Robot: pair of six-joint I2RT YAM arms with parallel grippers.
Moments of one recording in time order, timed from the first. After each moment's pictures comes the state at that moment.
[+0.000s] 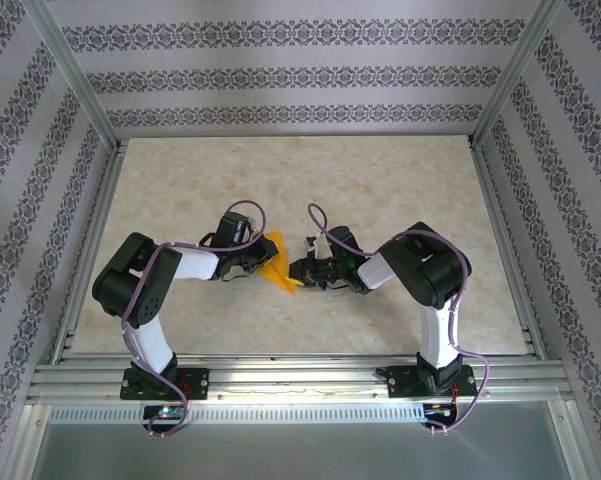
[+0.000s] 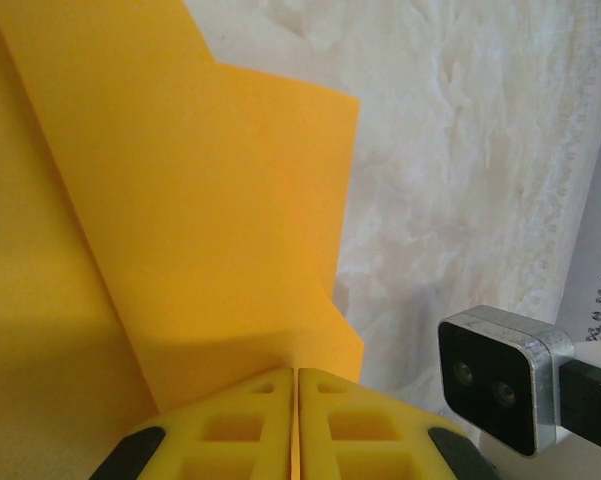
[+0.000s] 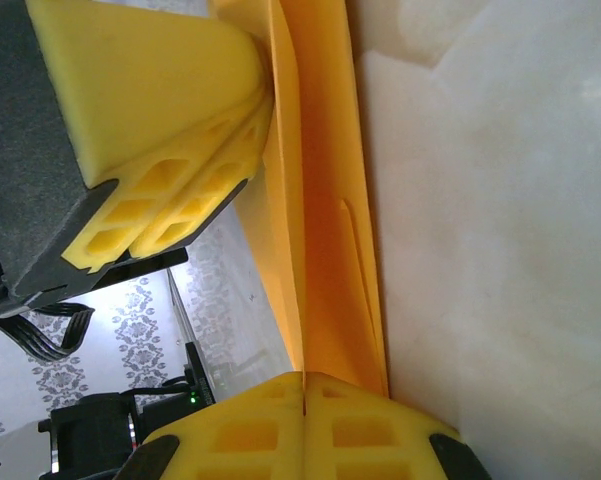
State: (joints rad) left arm -0.41 1.79 0.74 0.28 0.42 -1.03; right arm 0.59 1.98 0.69 0.67 -0.81 1.09
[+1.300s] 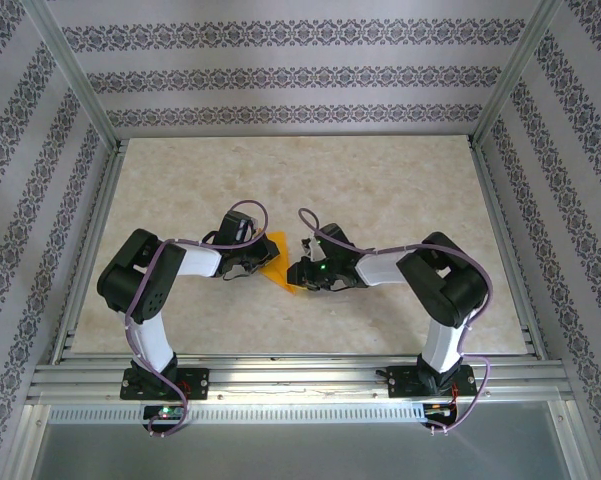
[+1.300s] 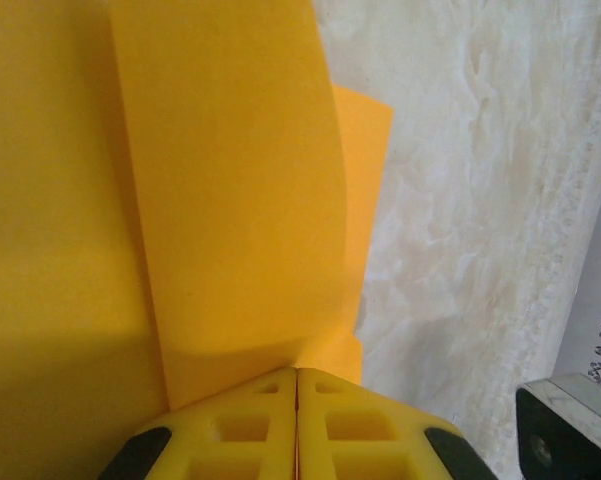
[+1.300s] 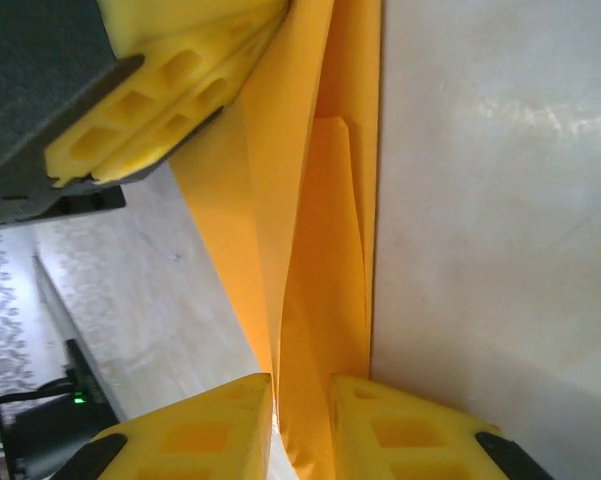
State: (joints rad) left arm -0.41 1.82 0.77 0.25 0.43 -1.01; right arm 0.66 1.82 0.78 0.15 -0.59 0.83
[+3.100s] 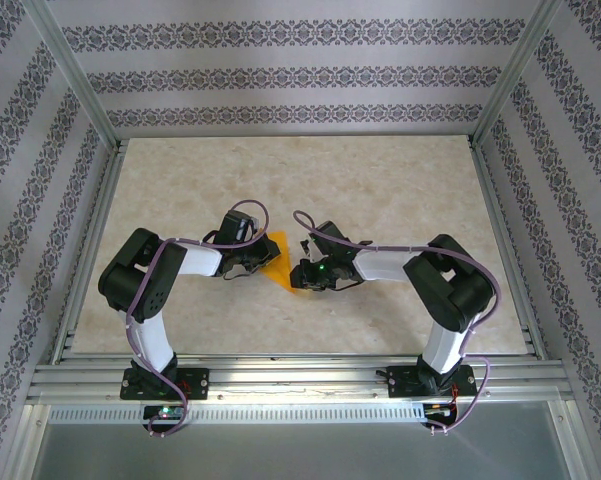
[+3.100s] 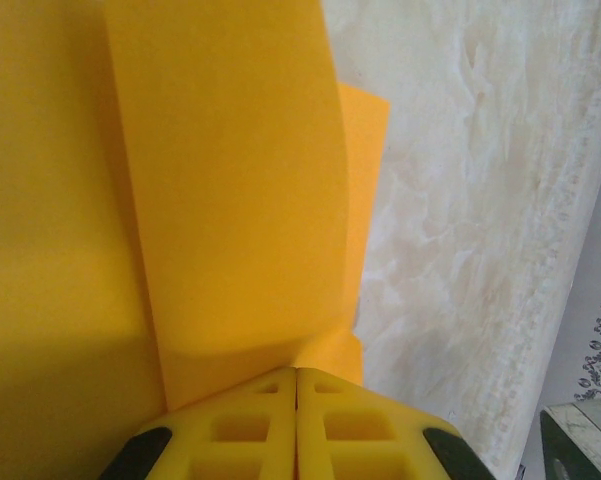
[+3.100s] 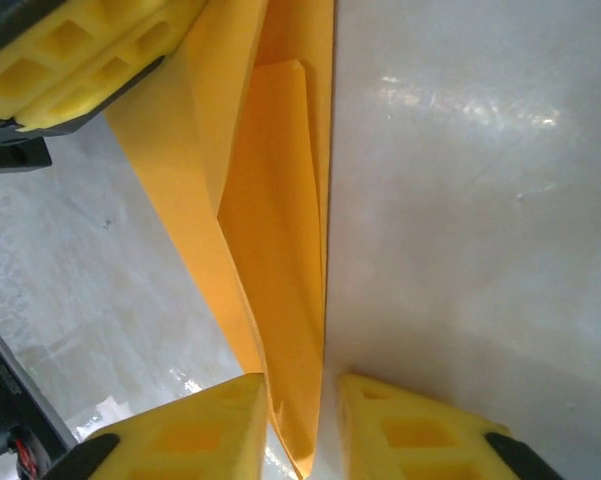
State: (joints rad) left arm -0.41 1.83 0.77 0.26 0.45 -1.01; right arm 0.67 1.77 0.86 -0.12 -0.51 0.72
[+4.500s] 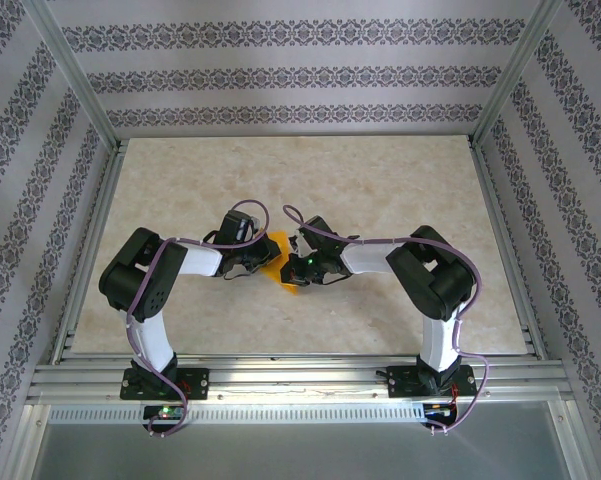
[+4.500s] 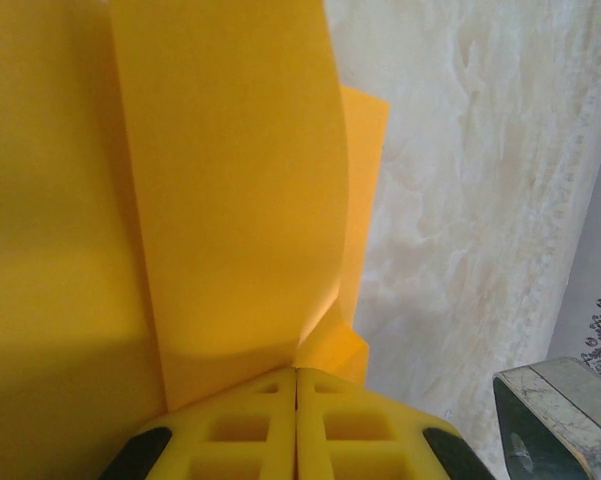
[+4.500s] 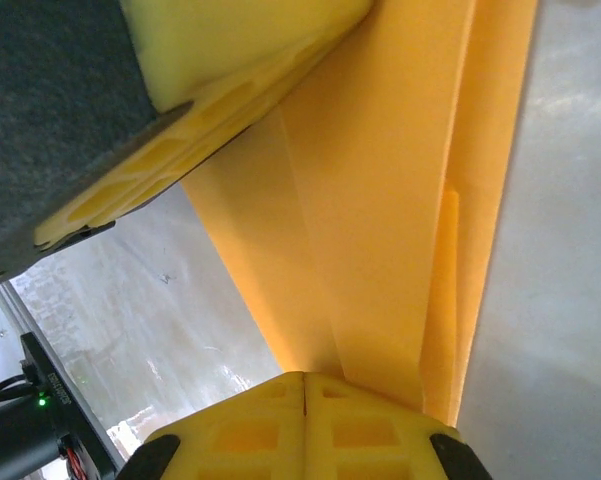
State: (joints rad) left arm -0.41 1.84 0.77 0.27 0.45 -1.01; right arm 0.70 1.90 0.97 -0.07 -0.58 0.76
